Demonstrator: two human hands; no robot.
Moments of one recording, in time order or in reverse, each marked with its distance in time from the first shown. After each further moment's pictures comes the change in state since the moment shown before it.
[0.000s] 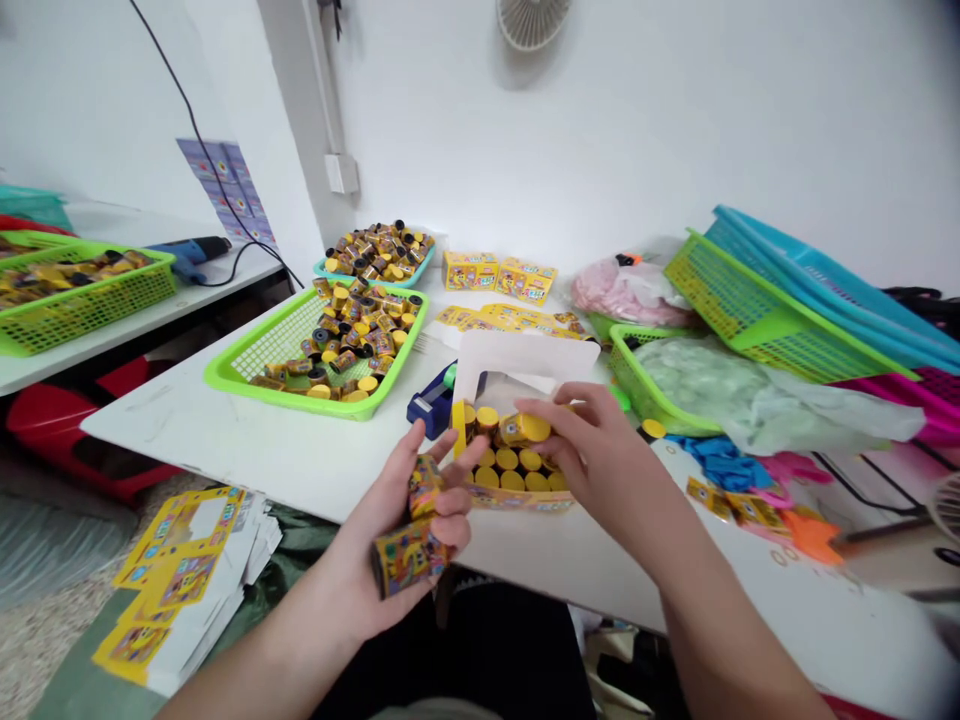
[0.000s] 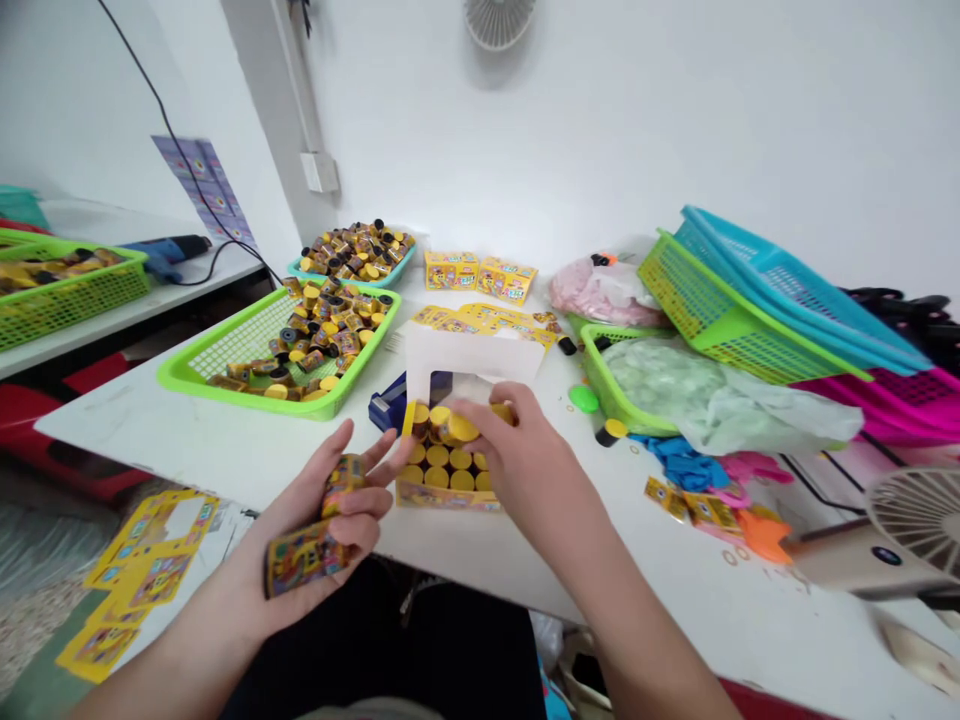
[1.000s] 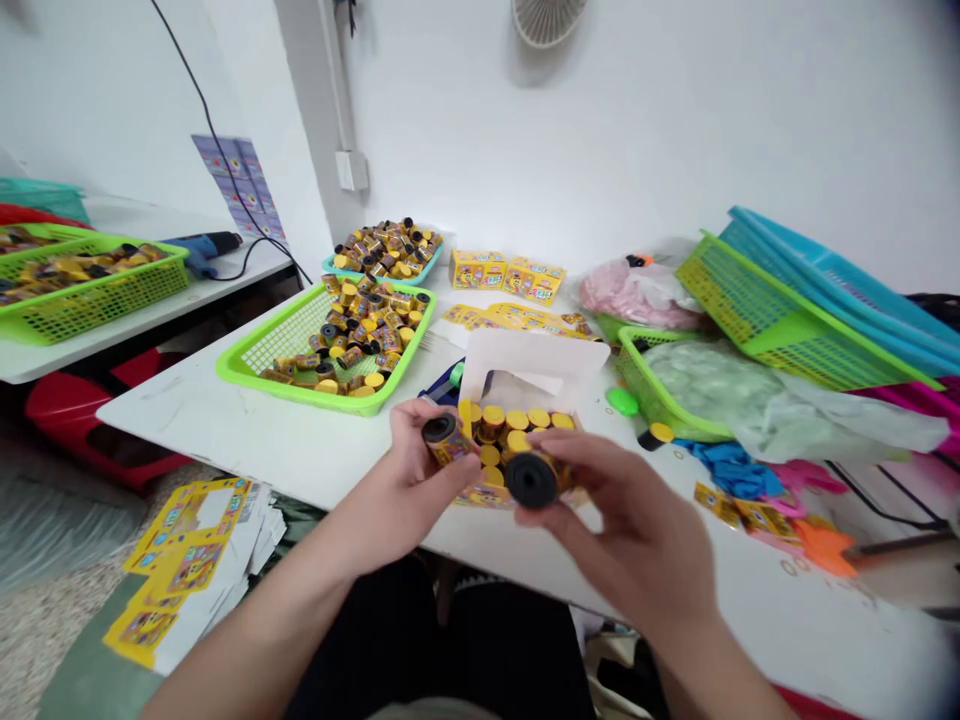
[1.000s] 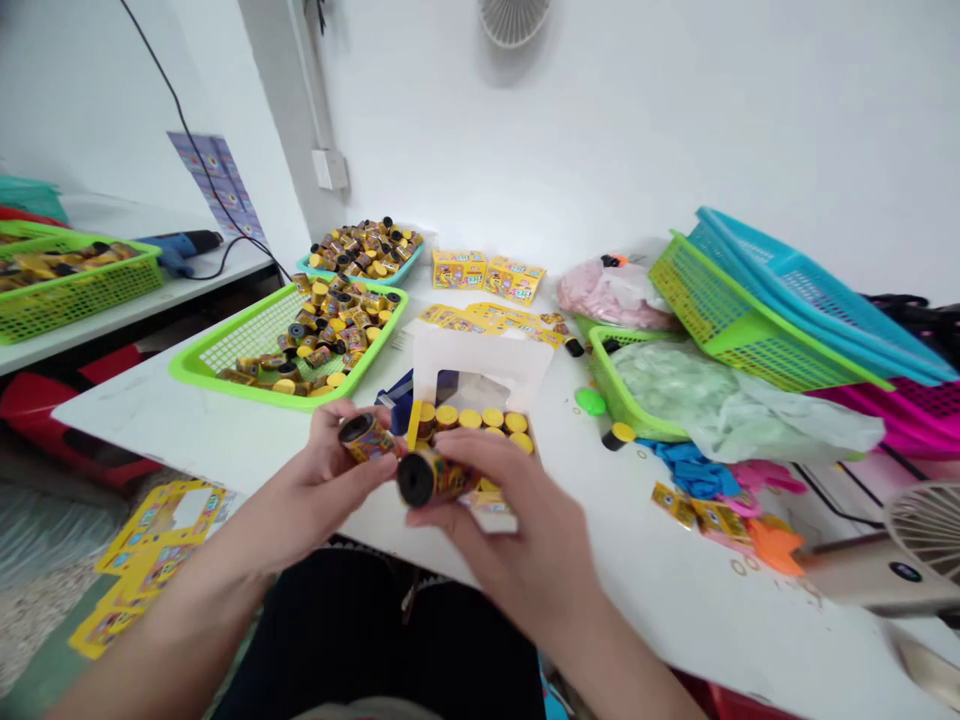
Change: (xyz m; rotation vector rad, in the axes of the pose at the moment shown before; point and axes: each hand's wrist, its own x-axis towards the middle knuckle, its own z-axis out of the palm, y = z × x) left_hand 0.007 0.012 -0.007 0.938 -0.152 0.677; right_hand -0.018 -0.034 -0.003 0.581 0.180 0.048
